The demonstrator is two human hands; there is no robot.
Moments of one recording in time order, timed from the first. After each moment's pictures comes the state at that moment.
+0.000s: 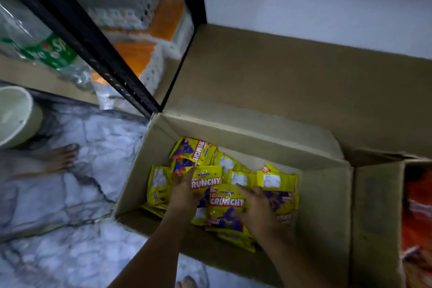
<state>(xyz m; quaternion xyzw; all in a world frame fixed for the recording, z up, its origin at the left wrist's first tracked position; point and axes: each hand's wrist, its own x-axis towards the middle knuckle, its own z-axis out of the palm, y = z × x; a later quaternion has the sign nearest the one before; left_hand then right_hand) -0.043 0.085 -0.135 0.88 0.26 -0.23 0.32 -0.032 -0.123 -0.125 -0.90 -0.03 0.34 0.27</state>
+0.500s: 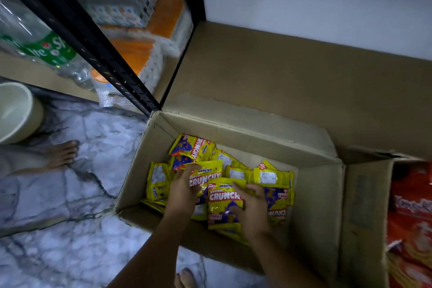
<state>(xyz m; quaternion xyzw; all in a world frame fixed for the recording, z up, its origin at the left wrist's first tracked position) -0.050 0.078 -0.125 0.86 0.26 -0.14 0.42 -0.050 -0.120 -0.119 -0.90 0.03 0.30 0.33</state>
